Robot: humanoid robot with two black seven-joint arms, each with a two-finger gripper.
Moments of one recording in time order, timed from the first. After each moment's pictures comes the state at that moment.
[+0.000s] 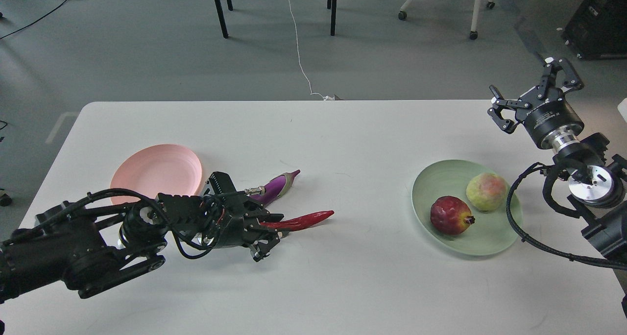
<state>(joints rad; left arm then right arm) -0.73 0.48 -0.18 -1.25 2.18 -0.12 -0.29 0.68 -0.45 0.77 0.60 0.14 0.49 0.24</state>
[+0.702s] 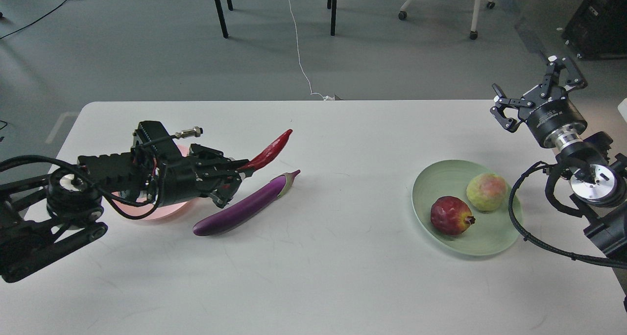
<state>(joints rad) -0.72 0.83 -0.38 -1.30 1.93 -0.06 -0.29 0.69 -0.45 0.76 0.60 0.14 0.49 0.24</state>
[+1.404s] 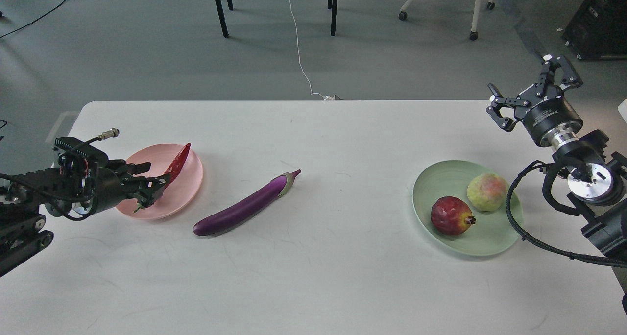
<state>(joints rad) -0.64 0.79 -0.37 -1.05 1.91 -0.03 -0.29 0.69 -0.45 0.75 0.60 0.13 0.49 0.24</state>
